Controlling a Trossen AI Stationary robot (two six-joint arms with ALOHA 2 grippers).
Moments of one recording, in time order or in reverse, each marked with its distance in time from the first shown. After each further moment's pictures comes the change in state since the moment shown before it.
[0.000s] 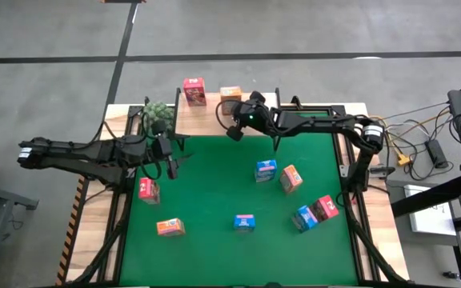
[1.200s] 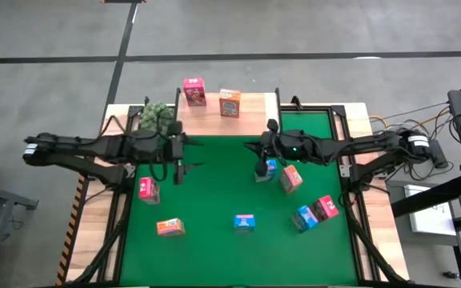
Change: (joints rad) left arm -0.001 0.172 0.193 -0.024 0.198 0.032; right arm 0.226 -0.428 -0.502 0.328 -0.209 0.111
